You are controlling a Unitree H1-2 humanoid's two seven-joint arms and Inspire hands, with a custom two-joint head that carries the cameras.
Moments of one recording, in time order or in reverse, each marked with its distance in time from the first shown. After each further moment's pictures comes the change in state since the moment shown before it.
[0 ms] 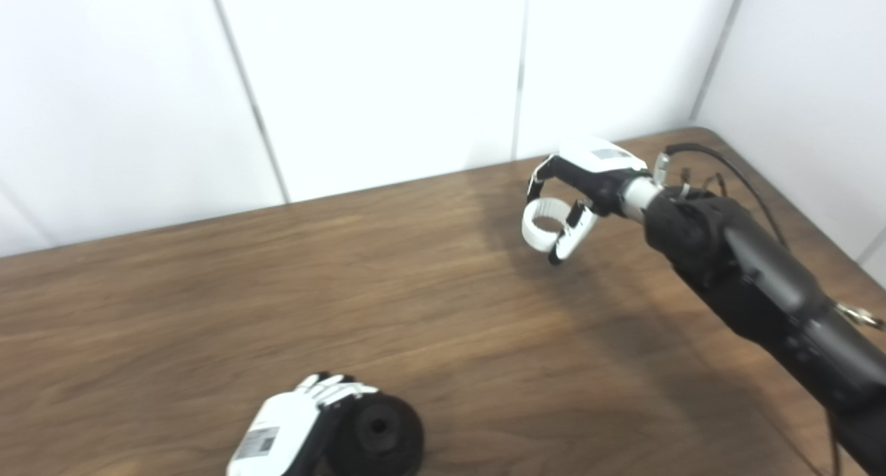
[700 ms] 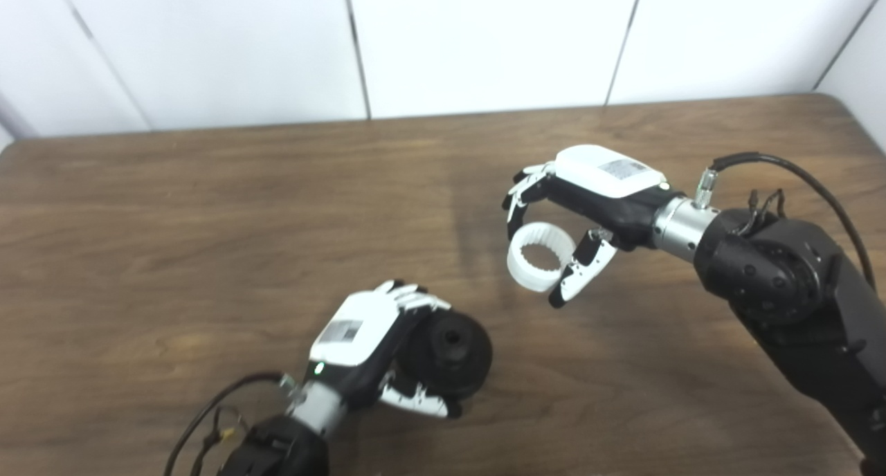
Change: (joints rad) left arm -0.031 -0.065 -0.031 -0.014 0.077 0.073 -0.073; right arm 0.103 0.141 0.079 -0.351 0.016 -0.026 0.203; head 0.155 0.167
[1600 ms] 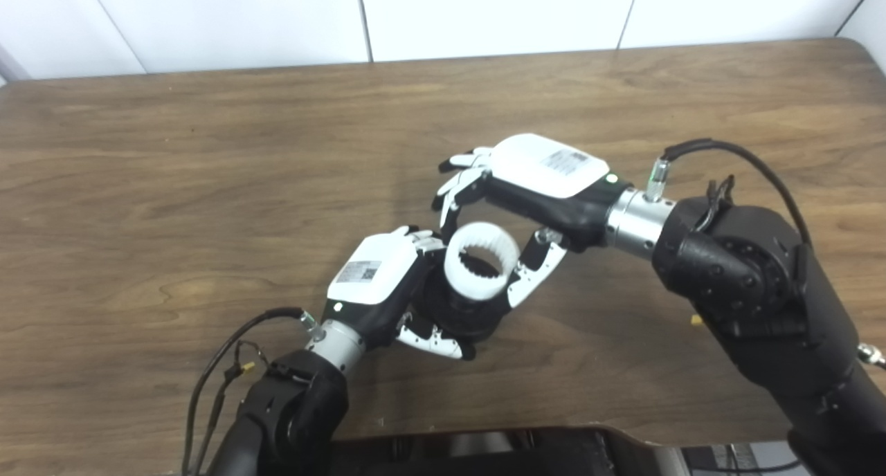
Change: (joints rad) left arm -0.021 -0.045 -0.015 -0.003 0.028 0.041 -0.042; right arm -0.001 0.139 0.065 -0.102 -0.025 -0.021 0.110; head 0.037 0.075
